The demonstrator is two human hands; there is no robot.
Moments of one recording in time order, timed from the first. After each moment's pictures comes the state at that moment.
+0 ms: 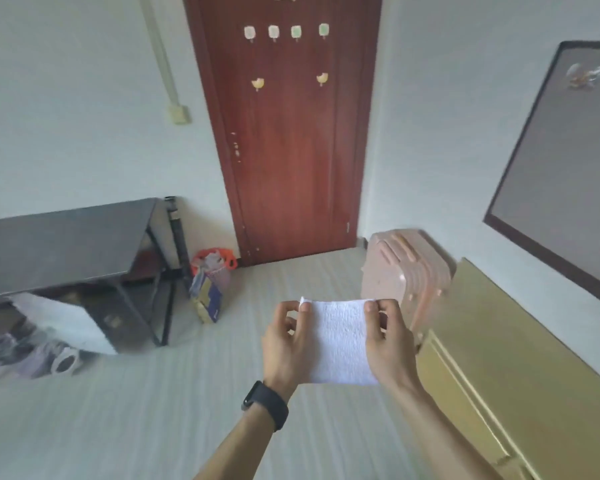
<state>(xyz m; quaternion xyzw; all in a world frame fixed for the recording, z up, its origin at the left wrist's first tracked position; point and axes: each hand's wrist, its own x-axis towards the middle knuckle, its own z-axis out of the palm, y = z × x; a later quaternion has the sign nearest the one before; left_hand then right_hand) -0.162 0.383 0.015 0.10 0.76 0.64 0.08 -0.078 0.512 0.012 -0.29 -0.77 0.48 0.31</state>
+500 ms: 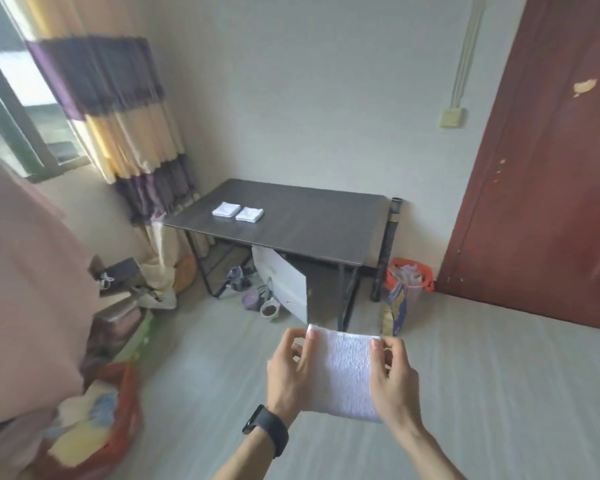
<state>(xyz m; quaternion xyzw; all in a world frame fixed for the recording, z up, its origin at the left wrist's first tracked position) -0.362 -0.106 -0.018 -0.12 0.78 0.61 -0.09 -0.356 0.054 -0.029 -0.08 -0.81 0.57 0.12</state>
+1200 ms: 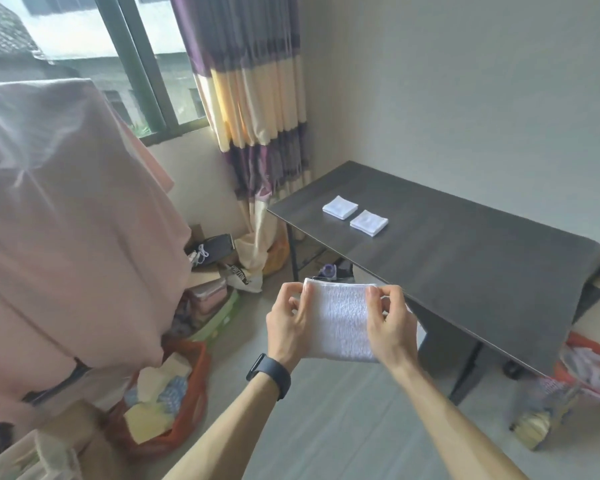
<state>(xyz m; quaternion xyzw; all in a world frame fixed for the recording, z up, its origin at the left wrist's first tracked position) -0.719 -0.414 -0.023 -0.29 0.73 0.57 -0.24 -0.784 -0.265 -0.024 0.11 -0.81 0.57 0.04</state>
